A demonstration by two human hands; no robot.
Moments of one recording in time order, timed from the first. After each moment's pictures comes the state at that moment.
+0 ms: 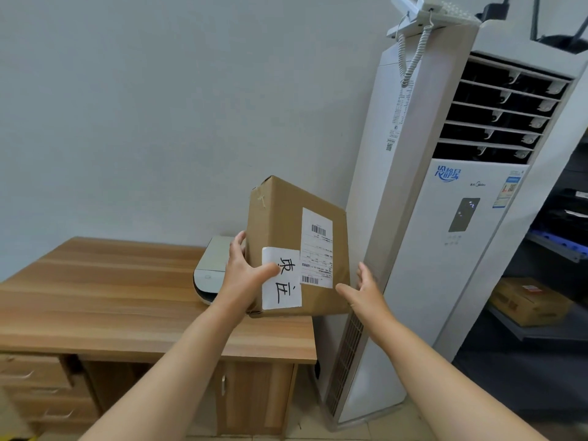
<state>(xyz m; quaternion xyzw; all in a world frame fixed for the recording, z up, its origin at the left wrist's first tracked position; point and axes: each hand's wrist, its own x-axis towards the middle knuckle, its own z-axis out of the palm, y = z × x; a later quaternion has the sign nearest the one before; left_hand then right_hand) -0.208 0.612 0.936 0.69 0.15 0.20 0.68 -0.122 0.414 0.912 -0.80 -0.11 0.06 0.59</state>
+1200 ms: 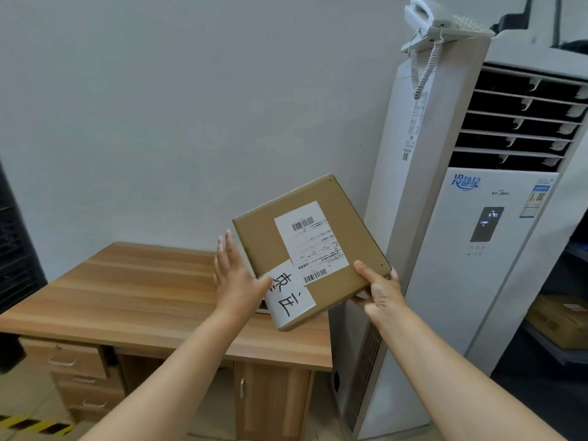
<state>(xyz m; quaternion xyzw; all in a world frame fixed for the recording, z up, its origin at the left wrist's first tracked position) -0.228 0.615 0.925 0.83 0.23 0.34 0.38 -0.116 0.417 0.935 -0.48 0.05 0.10 0.87</state>
